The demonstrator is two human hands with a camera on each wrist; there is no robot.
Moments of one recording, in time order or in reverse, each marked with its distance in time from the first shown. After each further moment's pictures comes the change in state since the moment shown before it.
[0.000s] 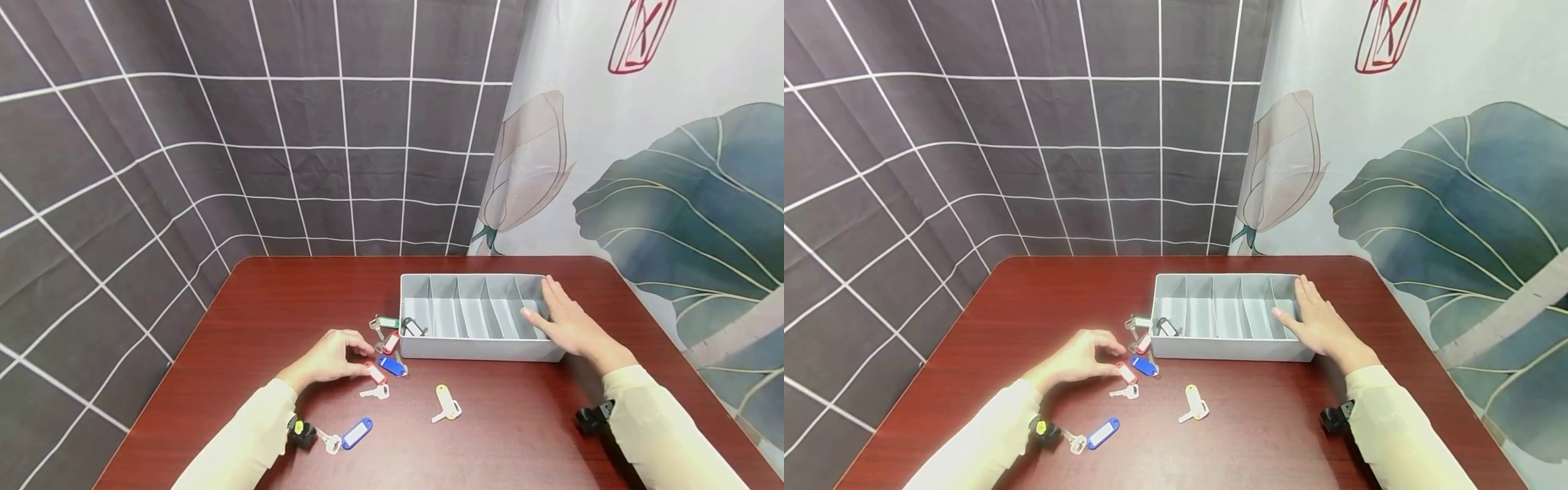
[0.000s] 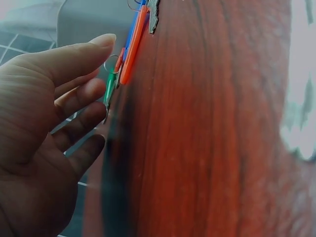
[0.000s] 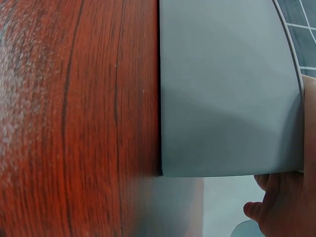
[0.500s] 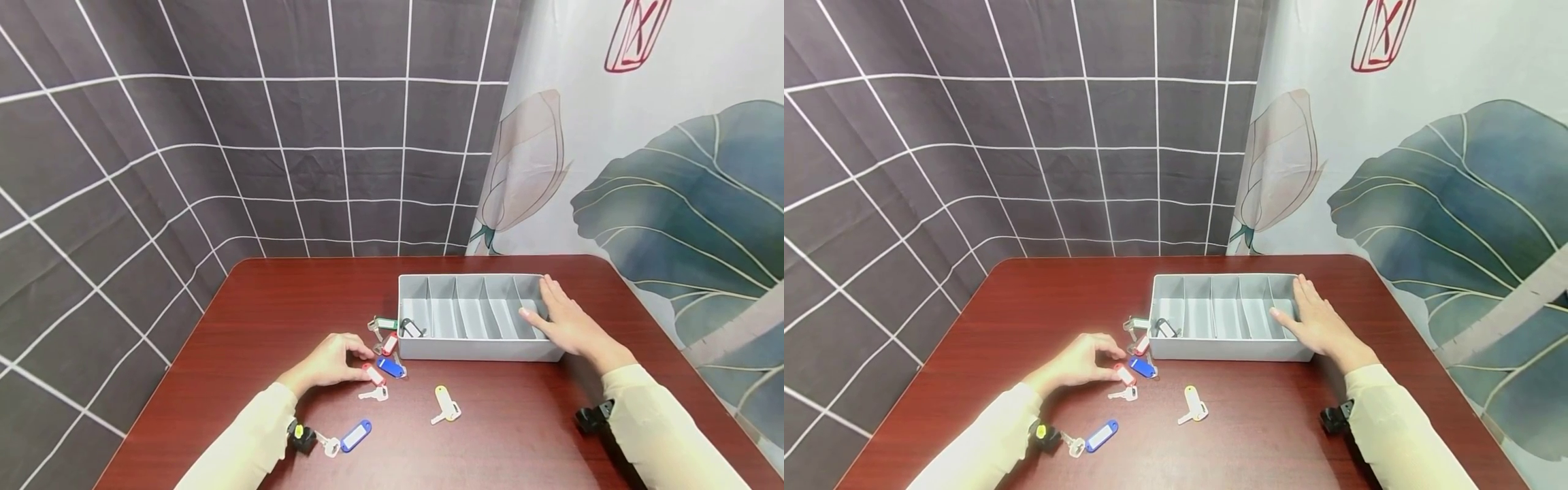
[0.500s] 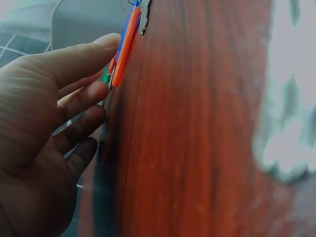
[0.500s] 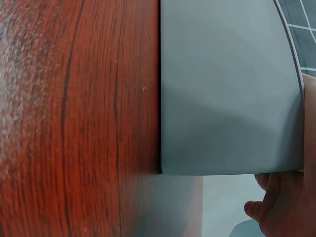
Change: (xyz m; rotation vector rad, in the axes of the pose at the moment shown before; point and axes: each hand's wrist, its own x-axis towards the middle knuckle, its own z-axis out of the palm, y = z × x) left_hand 0.001 -0.003 0.005 0.036 -0.027 0.004; right_hand 0.002 0.006 0.002 -0.021 0.007 -0.003
